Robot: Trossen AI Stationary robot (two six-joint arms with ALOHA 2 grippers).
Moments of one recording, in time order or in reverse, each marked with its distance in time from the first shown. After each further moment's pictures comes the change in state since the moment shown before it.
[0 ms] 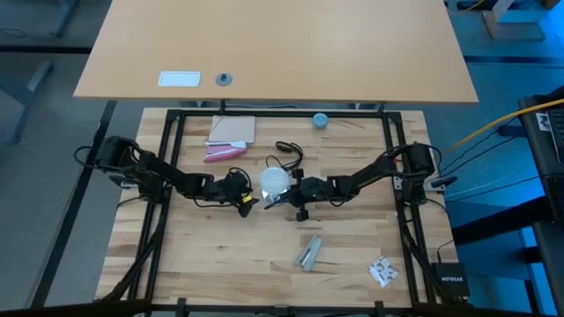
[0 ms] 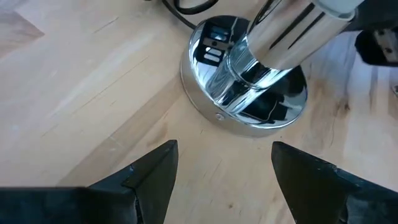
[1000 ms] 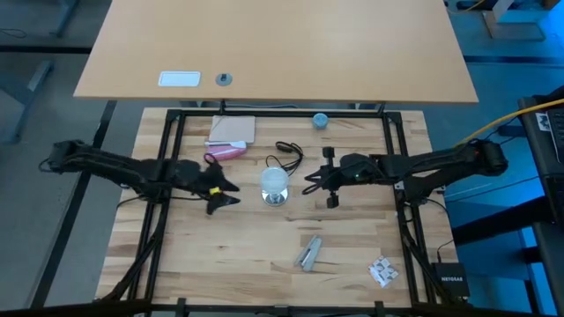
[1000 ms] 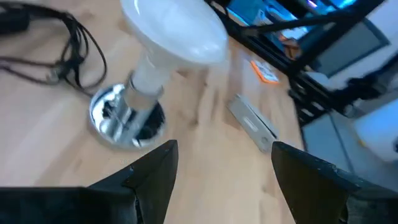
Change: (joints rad) left arm 0.000 -0.680 0.001 -0.386 0.259 0.097; right arm 0.000 -0.716 0.003 -0.622 -0.001 -0.011
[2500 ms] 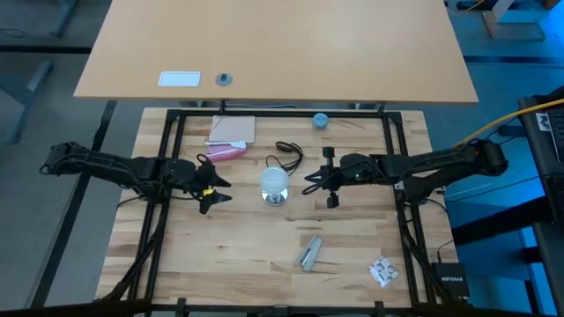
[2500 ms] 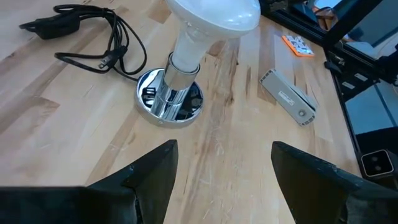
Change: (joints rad) left arm 0.000 -0.140 0.000 -0.249 -0.070 0.120; right arm 0.000 -0.001 0.001 -0.002 0.000 0.000
